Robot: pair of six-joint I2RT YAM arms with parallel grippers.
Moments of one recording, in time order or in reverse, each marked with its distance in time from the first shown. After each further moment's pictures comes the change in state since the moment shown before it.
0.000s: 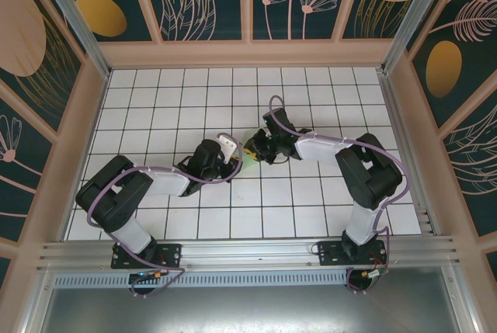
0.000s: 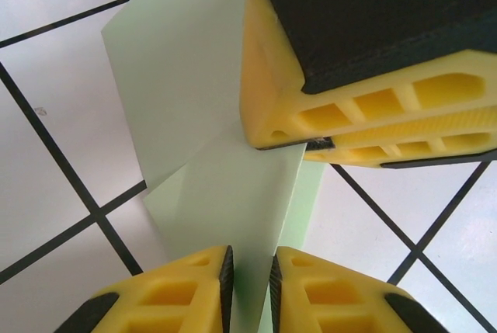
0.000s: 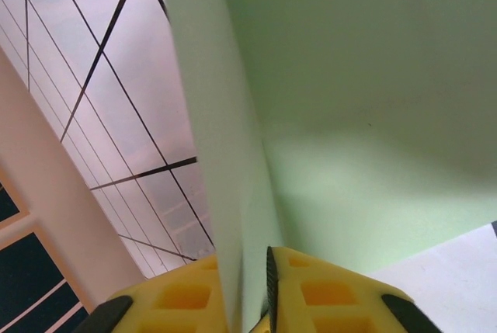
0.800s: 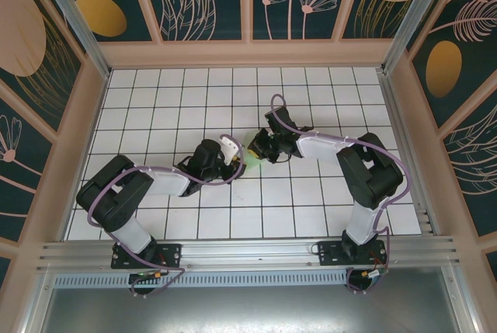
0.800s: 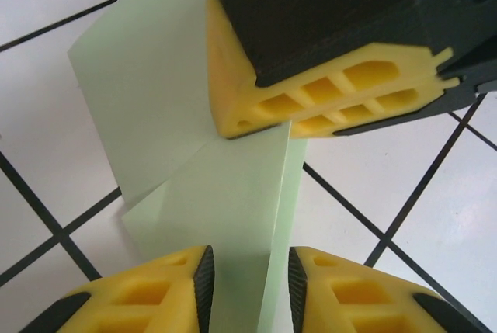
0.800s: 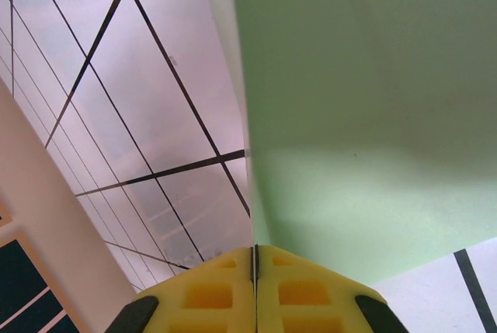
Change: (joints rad) left arm 0.000 0.008 -0.002 0.029 0.072 0.062; right arm -0.019 0.000 0.014 -0.050 0.008 -0.046
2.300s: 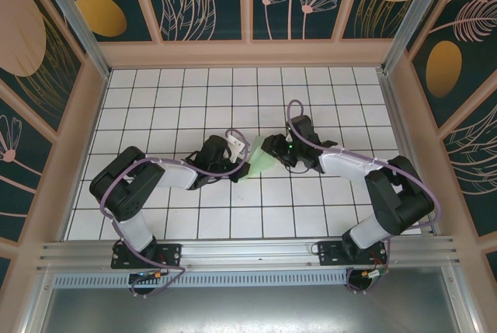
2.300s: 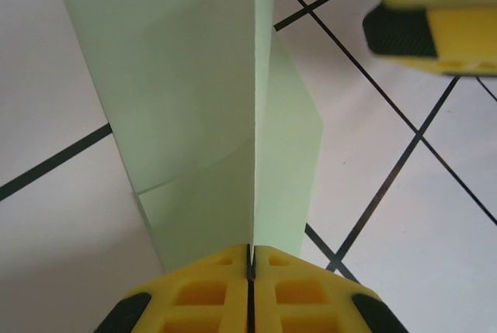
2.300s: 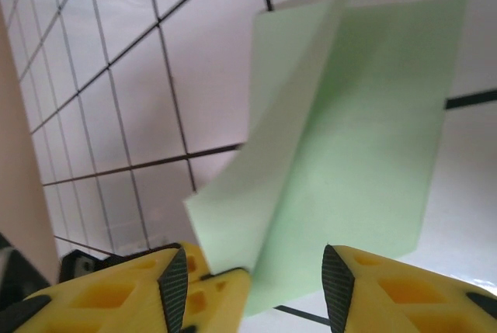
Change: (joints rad) left arm 0.000 0.107 0.102 -0.072 0.144 -0.177; right arm -0.064 -0.272 -0.277 0.103 0.105 -0.270
